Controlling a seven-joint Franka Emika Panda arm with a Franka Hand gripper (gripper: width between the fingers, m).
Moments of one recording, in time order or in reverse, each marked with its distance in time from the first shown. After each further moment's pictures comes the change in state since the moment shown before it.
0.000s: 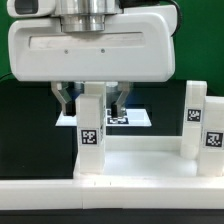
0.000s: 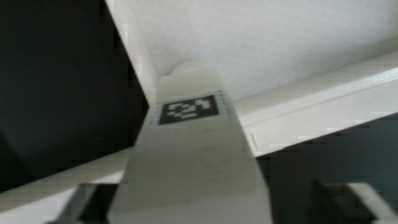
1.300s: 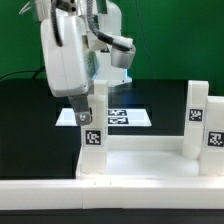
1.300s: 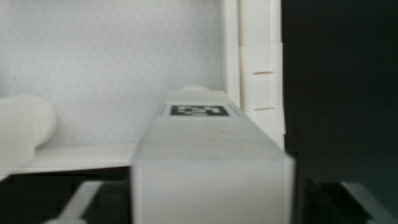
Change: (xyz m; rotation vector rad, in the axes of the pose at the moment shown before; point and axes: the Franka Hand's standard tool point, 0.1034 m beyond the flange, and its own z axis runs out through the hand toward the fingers) arm -0.002 0.009 0.003 0.074 -0.061 1.240
